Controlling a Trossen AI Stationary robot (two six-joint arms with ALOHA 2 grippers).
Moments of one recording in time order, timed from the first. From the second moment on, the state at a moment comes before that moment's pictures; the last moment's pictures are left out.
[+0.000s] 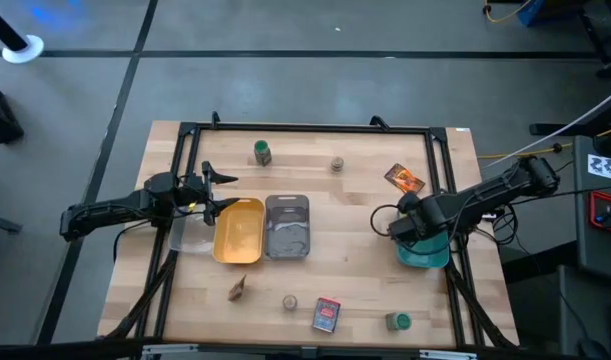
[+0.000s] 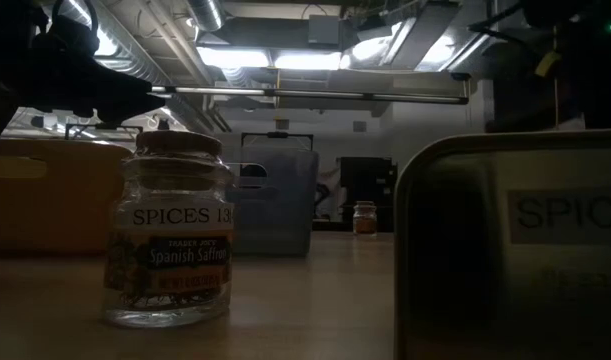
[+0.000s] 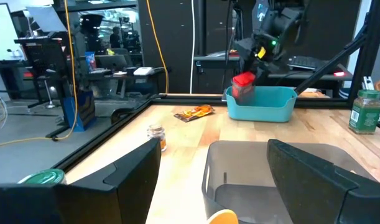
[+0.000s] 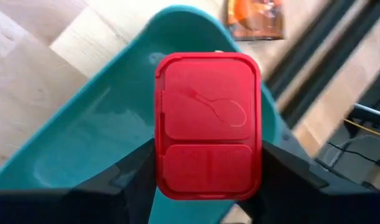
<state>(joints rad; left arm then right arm) 0.22 0.01 0.01 0.01 0.01 0.05 0.35 1.30 0.94 -1.48 0.20 1.18</state>
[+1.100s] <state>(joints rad) 0.22 0.01 0.01 0.01 0.01 0.05 0.35 1.30 0.80 -1.34 0.16 1.12</state>
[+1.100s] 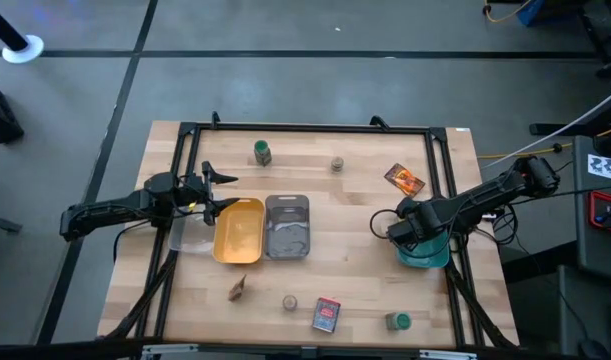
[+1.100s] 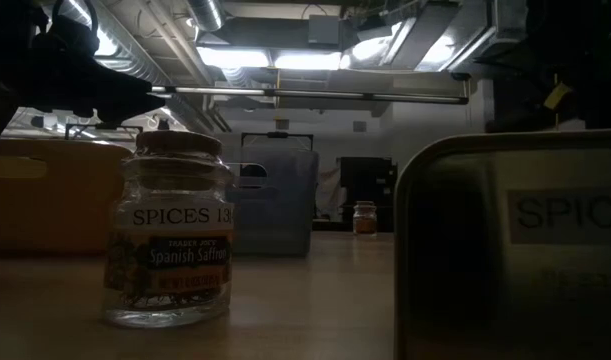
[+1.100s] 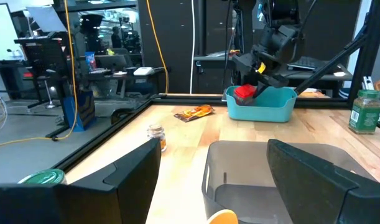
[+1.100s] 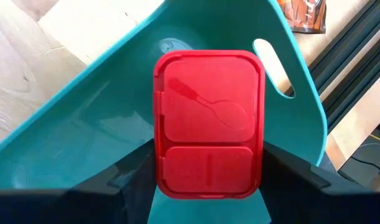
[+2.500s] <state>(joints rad) 0.22 0.01 0.01 0.01 0.01 0.05 0.35 1.30 1.07 -1.52 0.09 1.07</state>
